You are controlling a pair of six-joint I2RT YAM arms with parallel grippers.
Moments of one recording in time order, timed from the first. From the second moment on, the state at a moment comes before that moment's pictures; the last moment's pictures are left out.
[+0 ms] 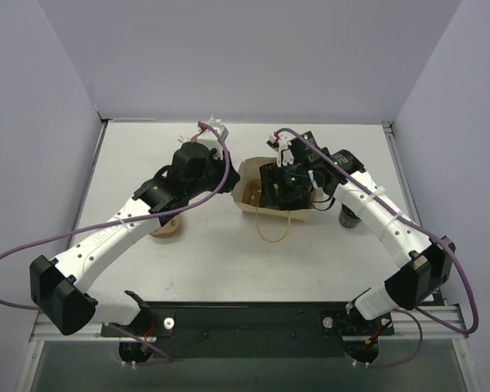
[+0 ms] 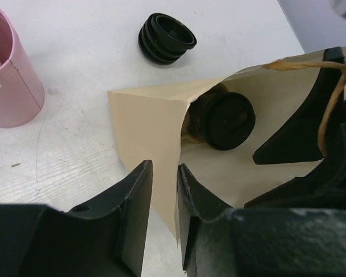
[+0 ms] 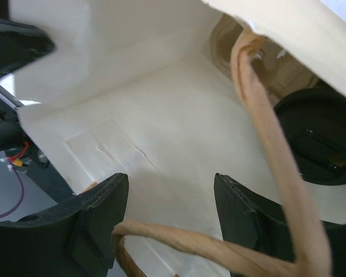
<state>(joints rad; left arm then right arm) -0.70 1.32 1.26 -0.35 -0.06 -0.43 0.58 1.49 1.47 -0.91 -0.25 0.21</state>
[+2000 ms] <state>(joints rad) -0.70 1.50 1.35 -0.24 0.02 -0.41 0.35 1.56 1.73 -1.08 -0.55 0.15</state>
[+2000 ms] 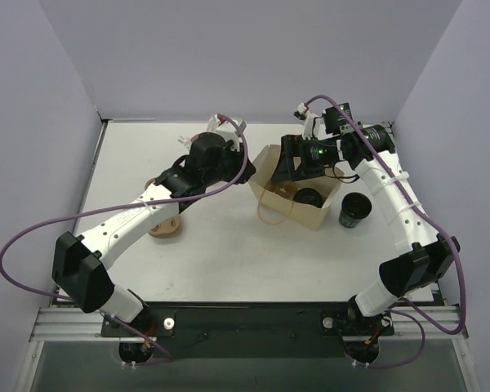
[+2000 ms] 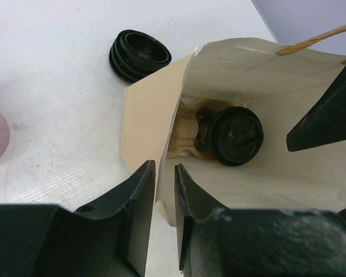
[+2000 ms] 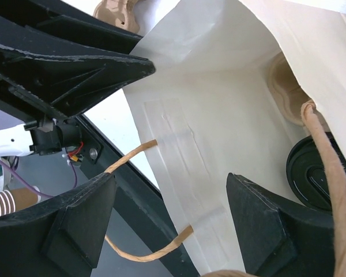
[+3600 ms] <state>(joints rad) -0.76 1.16 1.20 -0.55 -0.10 -0.56 0.56 1.63 1.71 -1.08 -0.77 0.22</state>
